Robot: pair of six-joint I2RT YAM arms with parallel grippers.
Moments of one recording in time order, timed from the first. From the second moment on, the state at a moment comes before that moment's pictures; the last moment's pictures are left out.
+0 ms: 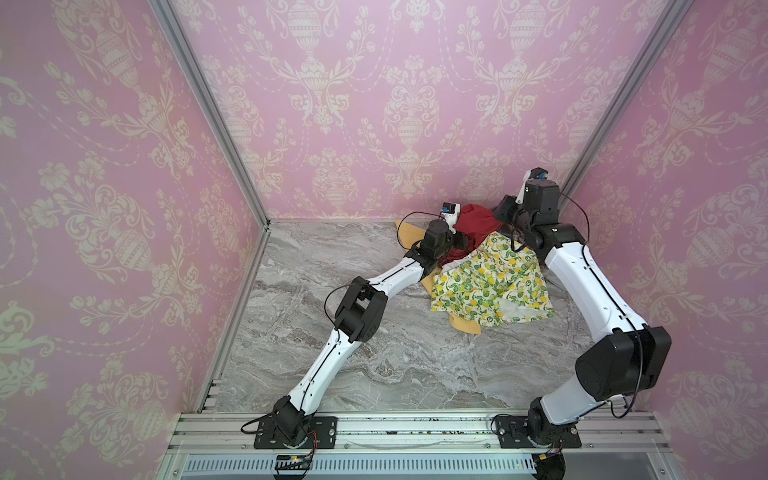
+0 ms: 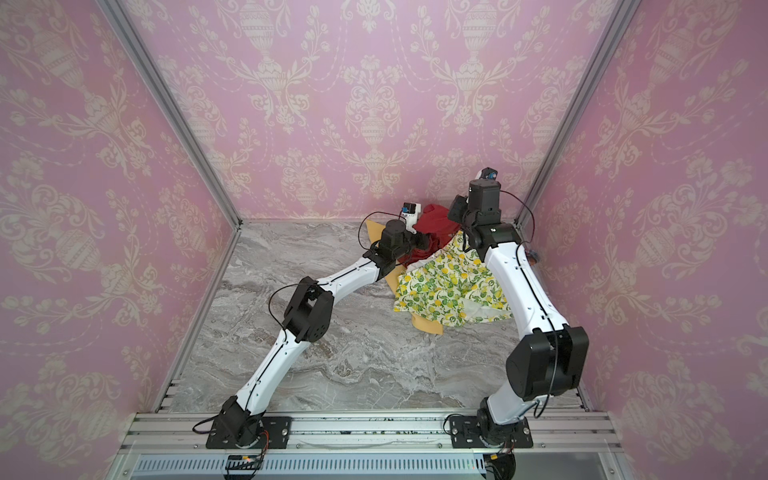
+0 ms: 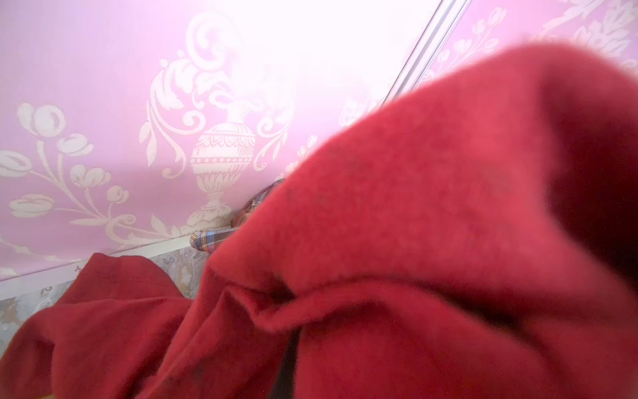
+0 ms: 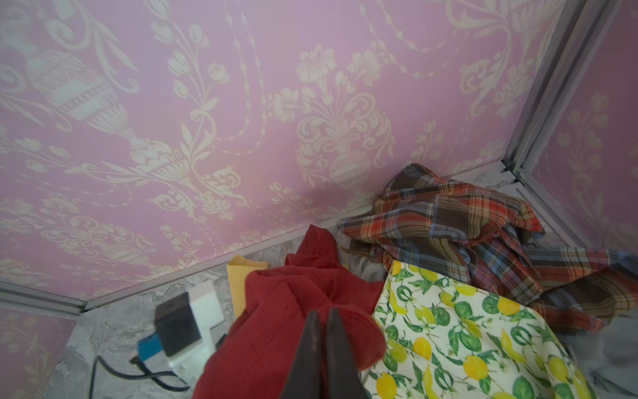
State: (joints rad) left arm -0.66 2.60 2.26 0.29 0.16 -0.45; right arm 0.10 1.60 1.57 -0.40 0.12 0.43
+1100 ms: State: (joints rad) left arm -0.40 2.34 2.67 -0.25 0.33 -0.48; right arm 0.18 1.62 1.39 -0.24 -0.12 0.28
